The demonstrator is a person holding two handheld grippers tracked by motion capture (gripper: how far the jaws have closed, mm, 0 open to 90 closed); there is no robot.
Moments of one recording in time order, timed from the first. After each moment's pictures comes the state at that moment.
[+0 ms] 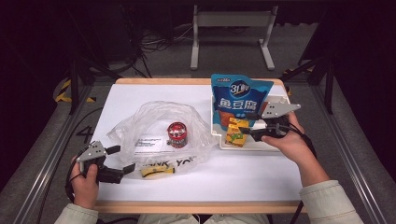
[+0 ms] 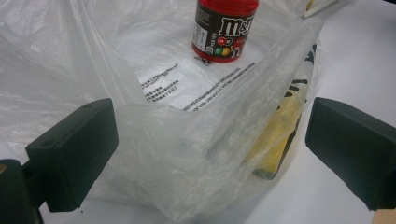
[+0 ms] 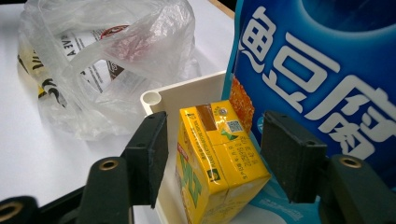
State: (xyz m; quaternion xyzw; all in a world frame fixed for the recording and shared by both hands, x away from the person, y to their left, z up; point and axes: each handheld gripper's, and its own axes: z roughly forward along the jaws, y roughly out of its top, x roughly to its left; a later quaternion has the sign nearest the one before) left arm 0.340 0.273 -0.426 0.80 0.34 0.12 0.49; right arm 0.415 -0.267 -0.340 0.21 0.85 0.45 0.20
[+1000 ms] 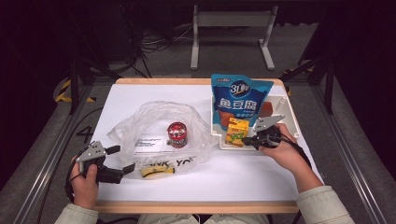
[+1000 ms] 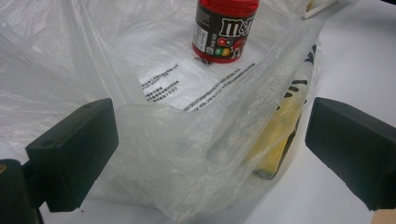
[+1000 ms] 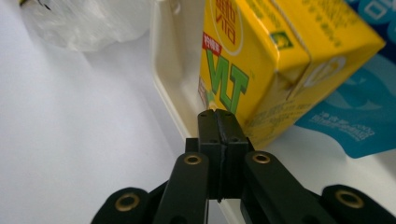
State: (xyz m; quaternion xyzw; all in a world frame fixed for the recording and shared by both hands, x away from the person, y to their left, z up) left arm 0.340 0.273 -0.426 0.80 0.33 0.12 0.49; right arm 0.414 -0.266 -0.393 0.25 0.90 0.34 0.13
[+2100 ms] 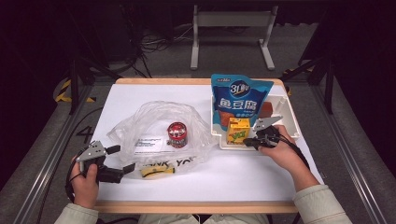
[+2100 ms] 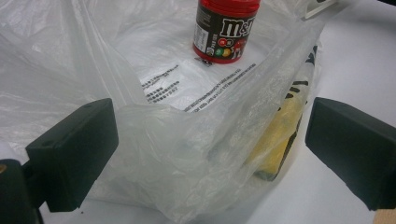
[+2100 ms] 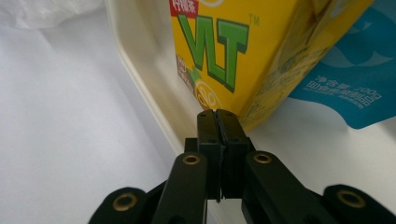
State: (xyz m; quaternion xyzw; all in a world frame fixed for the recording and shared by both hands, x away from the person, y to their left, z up) left arm 0.341 0.273 -0.426 0.79 0.34 0.12 0.49; right arm 0.423 -0.272 -0.409 0.28 0.90 0.32 0.12
